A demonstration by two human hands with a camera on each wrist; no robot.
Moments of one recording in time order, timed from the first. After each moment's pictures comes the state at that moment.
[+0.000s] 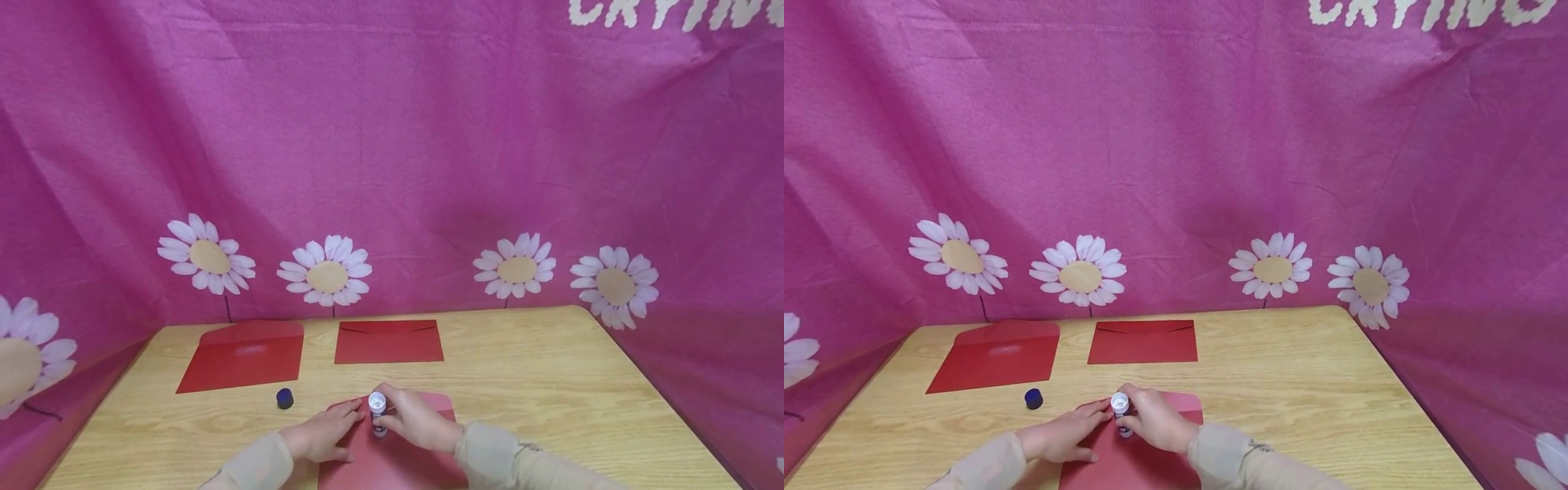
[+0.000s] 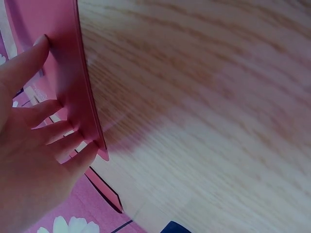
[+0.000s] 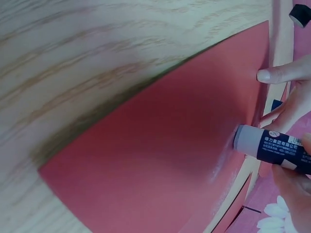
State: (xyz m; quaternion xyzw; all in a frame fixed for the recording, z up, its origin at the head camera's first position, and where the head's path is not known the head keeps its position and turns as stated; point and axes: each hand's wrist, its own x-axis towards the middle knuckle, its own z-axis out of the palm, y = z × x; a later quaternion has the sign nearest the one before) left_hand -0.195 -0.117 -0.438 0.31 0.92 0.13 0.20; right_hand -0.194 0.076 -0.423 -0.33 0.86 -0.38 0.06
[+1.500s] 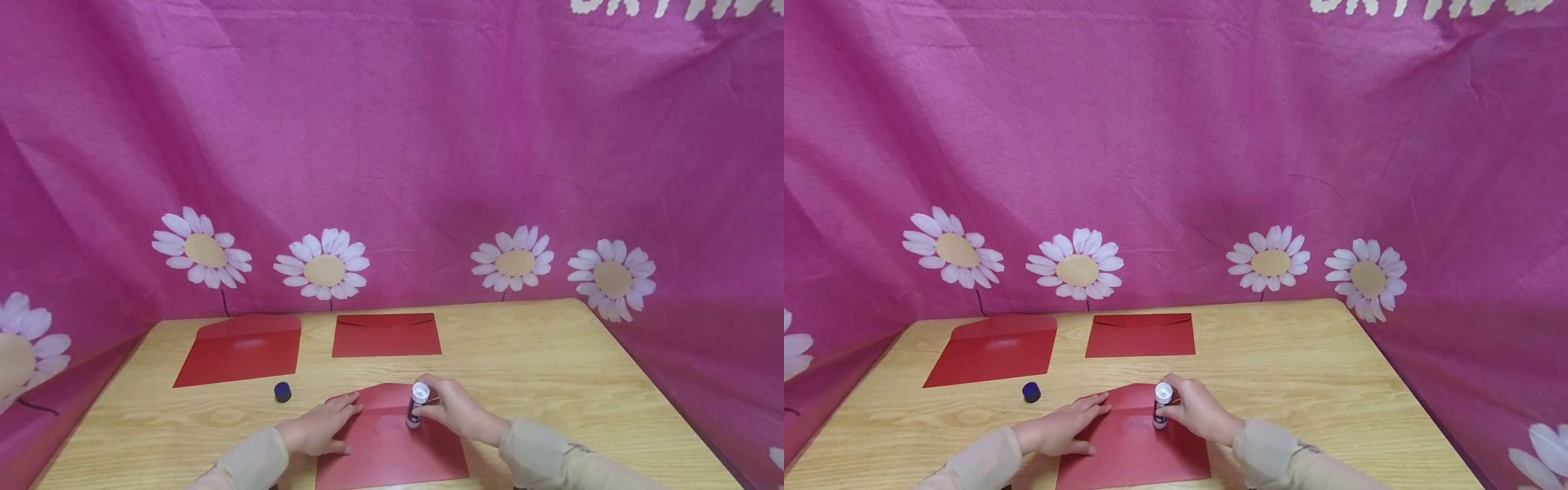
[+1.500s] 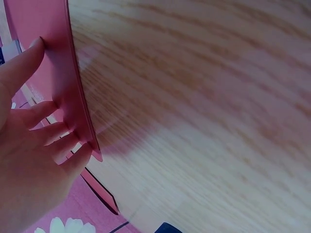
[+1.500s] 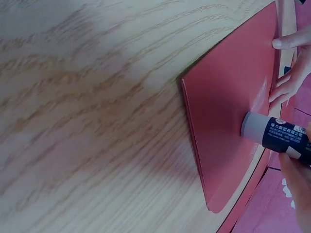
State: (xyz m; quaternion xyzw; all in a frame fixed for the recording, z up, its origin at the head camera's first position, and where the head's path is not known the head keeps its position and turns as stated) left_hand -0.191 -0.121 -0.436 0.33 0.91 0.14 0.19; right_hand -0.192 0.134 -0.424 -0.29 0.86 -0.41 0.02
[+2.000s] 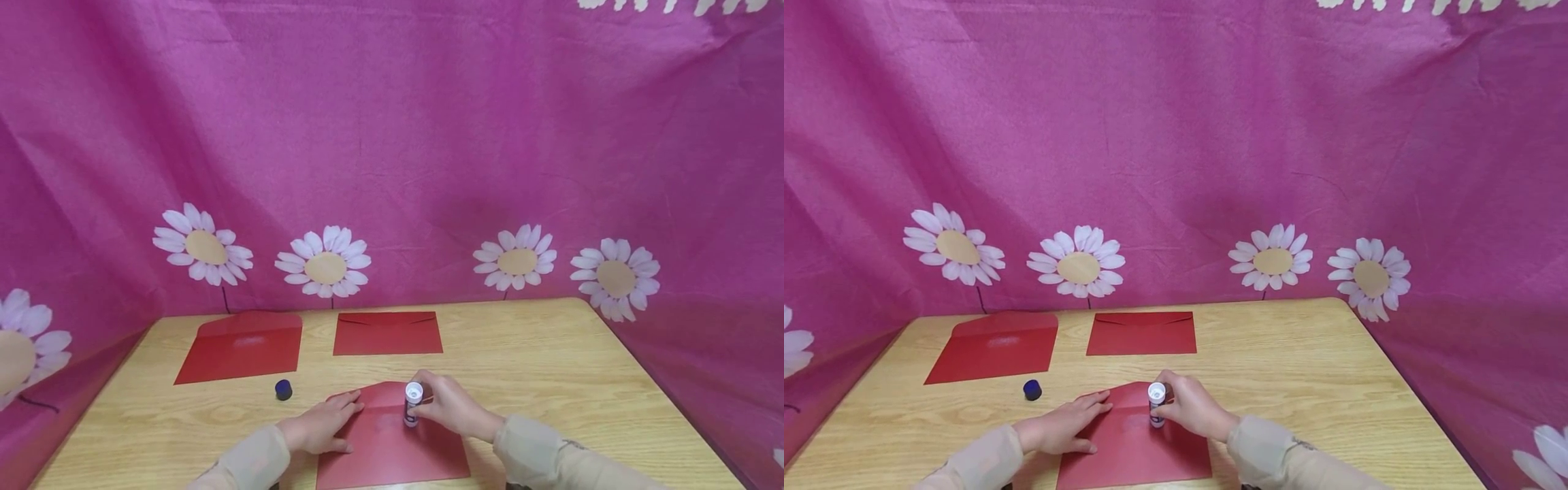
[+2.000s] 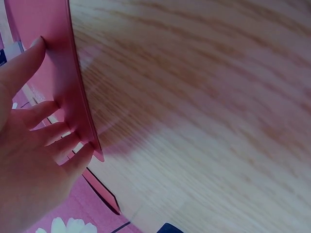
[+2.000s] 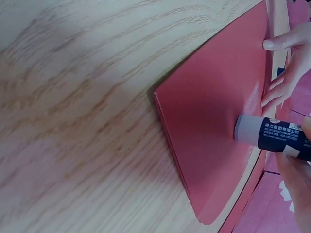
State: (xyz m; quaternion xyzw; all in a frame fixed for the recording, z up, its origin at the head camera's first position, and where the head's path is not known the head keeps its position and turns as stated) left_hand -0.194 -0.120 -0.438 0.32 0.92 0.14 0.20; right_hand -0.198 0.126 -0.426 -0.29 0.86 -0.42 0.04
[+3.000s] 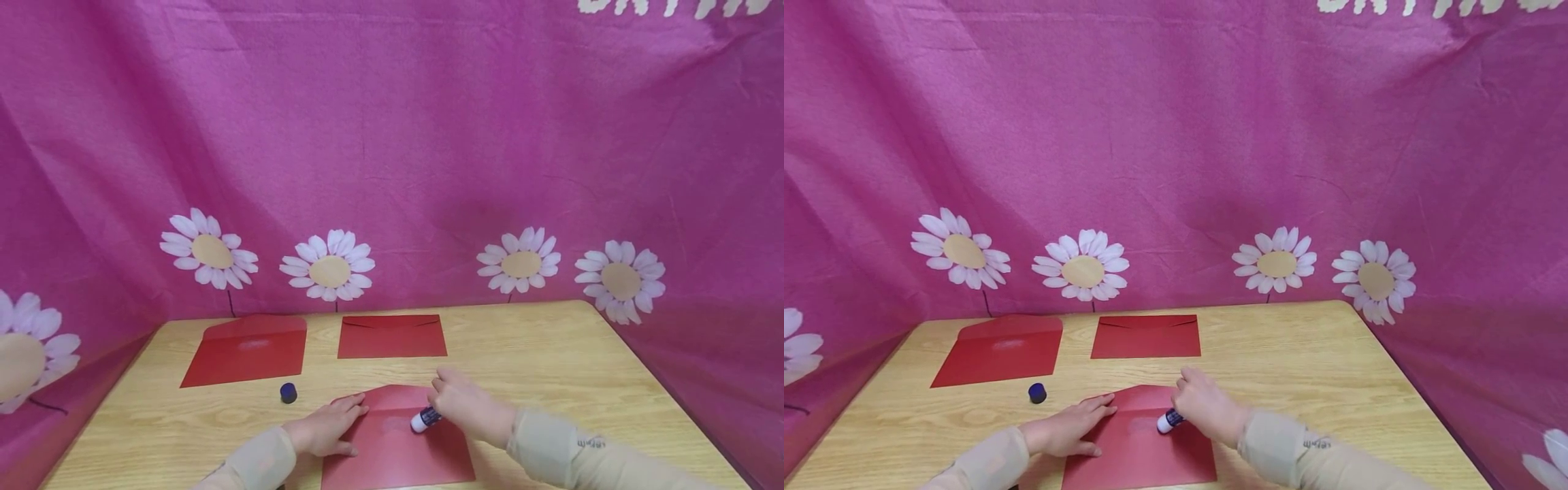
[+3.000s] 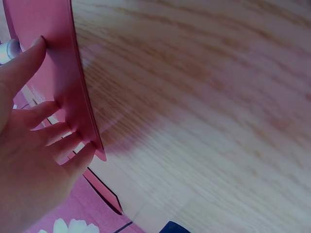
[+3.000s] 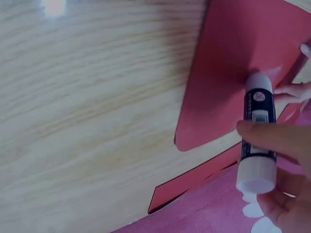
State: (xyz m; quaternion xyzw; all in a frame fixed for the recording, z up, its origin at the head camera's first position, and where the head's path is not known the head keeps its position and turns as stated) left_hand -0.195 -0.120 -0.438 0.32 0.92 0.12 0.19; right_hand -0.196 0.137 -0.407 -0.45 0.84 0.23 -0.22
